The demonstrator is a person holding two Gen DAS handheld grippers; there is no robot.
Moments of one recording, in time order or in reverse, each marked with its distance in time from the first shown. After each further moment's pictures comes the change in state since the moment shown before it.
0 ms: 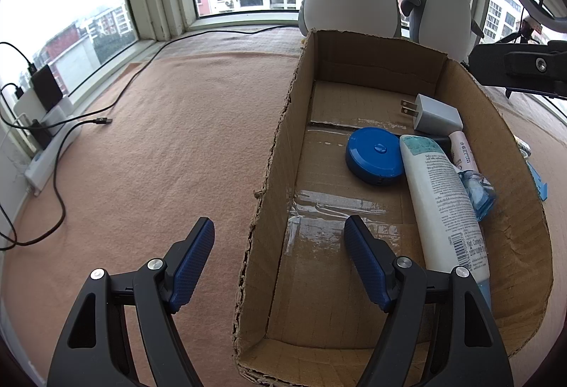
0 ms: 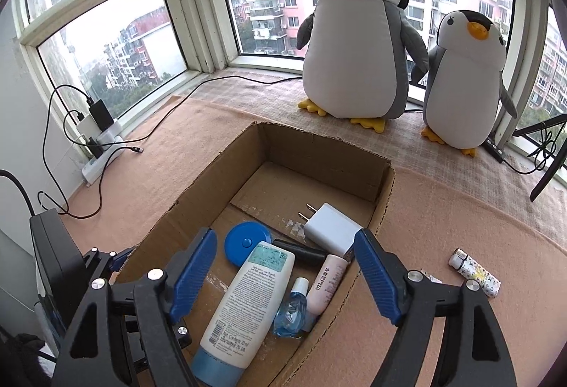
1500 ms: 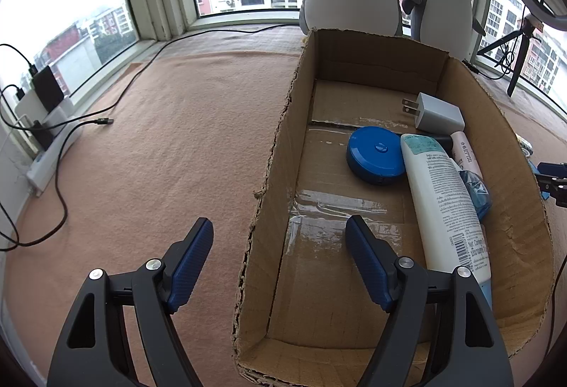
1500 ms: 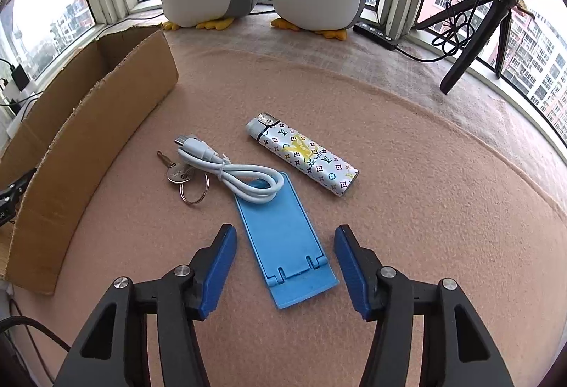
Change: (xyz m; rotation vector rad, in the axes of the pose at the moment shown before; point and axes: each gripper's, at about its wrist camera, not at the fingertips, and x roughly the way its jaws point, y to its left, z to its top) left arm 0.001 -0.001 0.000 0.001 0.000 0.002; right arm 0.007 -0.161 -0.087 0.065 0.192 -0.213
